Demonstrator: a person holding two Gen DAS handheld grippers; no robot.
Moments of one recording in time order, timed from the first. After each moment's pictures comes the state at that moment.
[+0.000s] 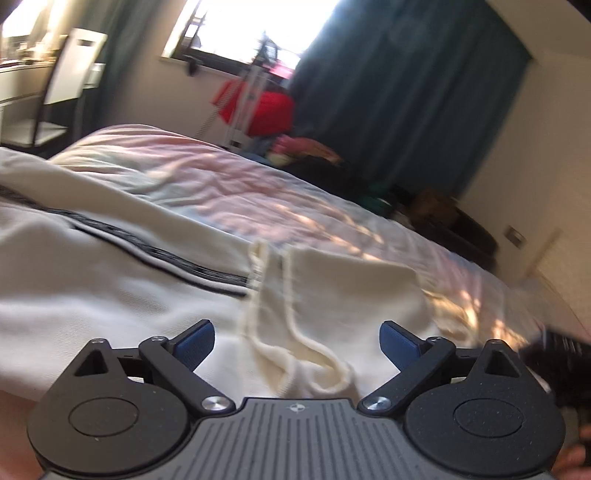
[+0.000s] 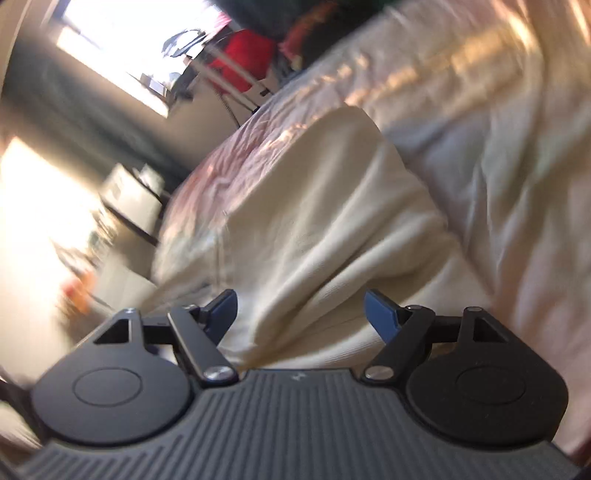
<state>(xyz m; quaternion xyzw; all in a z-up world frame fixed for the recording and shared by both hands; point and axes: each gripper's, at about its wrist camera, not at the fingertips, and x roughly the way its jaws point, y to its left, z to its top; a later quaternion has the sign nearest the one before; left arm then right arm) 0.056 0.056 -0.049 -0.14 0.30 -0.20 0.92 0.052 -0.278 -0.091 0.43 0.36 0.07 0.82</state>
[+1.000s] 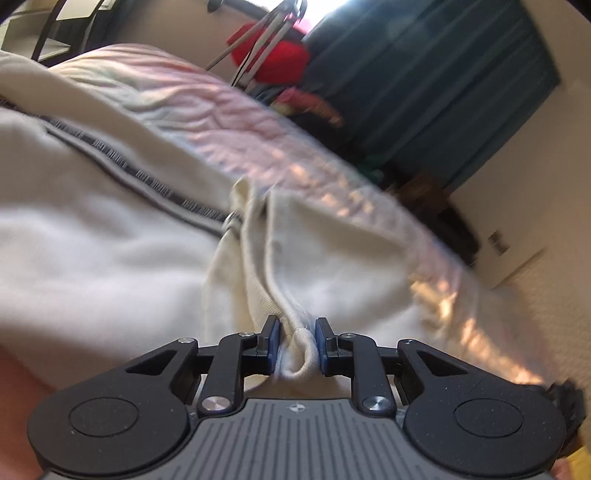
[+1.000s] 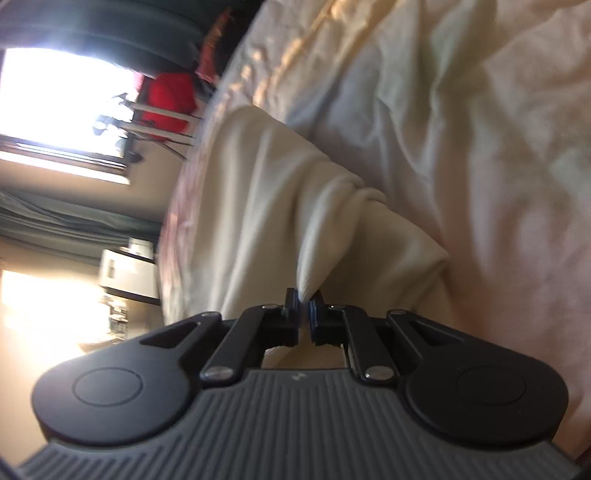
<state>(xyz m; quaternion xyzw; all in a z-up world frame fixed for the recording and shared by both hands) 0.076 0.059 -0.078 -0.22 0.38 -0.19 0.88 0.039 -0.292 -0.142 0.53 0.37 -0.02 0.76</state>
